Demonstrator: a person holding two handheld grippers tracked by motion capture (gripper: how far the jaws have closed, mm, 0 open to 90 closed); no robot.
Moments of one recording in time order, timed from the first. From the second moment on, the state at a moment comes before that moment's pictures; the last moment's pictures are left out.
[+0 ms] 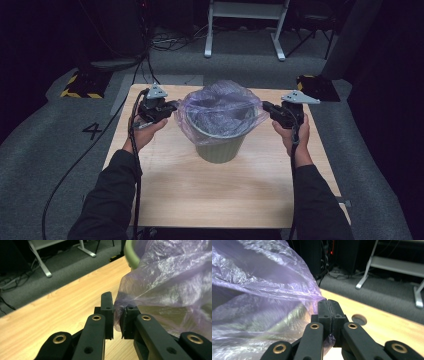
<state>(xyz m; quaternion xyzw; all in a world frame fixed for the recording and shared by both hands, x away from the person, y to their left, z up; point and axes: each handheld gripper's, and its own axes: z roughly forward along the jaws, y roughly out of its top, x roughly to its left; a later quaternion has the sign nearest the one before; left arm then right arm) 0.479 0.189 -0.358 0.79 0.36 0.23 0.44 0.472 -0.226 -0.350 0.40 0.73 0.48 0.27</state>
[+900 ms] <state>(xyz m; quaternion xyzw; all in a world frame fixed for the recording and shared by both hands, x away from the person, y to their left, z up) 0.463 0.207 -0.359 0.76 0.40 0.21 0.48 0.483 -0.238 -0.364 0.41 0.73 0.49 0.25</state>
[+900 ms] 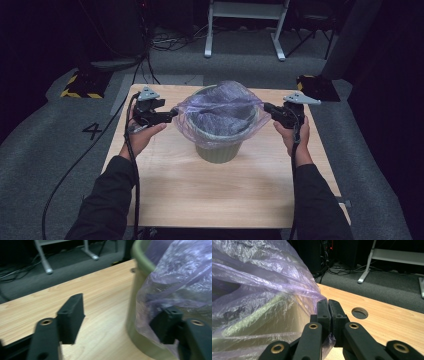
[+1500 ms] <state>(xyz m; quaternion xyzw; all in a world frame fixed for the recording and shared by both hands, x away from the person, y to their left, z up) 0.393 0.178 -0.368 0.81 0.27 0.22 0.48 0.474 -0.239 -0.360 0.40 0.73 0.49 0.25</state>
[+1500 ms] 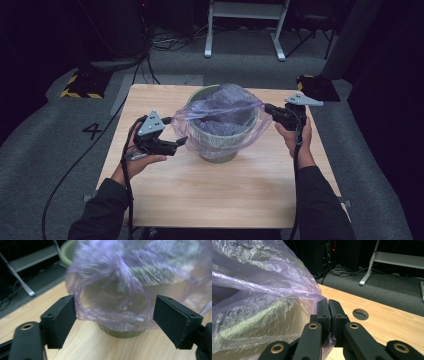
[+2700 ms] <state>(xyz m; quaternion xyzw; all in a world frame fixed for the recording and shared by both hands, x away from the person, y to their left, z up) 0.385 0.218 -0.366 0.78 0.27 0.22 0.52 0.456 -0.248 -0.343 0.37 0.73 0.51 0.27</state>
